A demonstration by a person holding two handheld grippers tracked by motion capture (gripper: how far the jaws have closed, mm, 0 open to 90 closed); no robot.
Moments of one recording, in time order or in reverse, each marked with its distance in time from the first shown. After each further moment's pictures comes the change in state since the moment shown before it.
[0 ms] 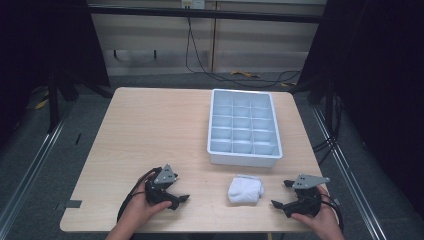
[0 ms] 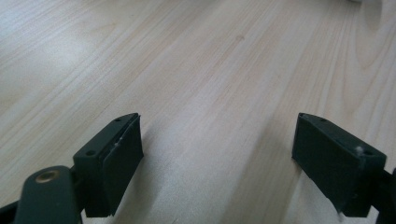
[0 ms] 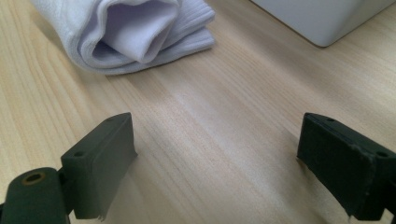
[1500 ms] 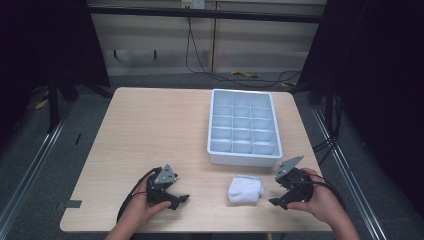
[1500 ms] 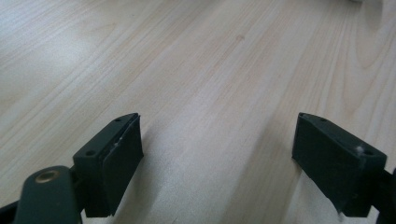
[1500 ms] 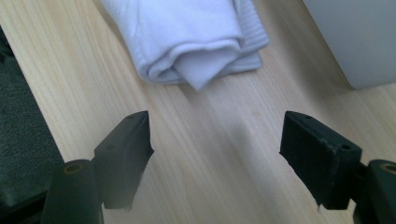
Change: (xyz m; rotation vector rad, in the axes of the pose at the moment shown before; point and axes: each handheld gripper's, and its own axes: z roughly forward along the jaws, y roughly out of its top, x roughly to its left) left arm 0.000 0.000 0.000 -0.001 0.004 -0.002; right arm 0.017 0.086 -0.008 0.400 0.097 -0.177
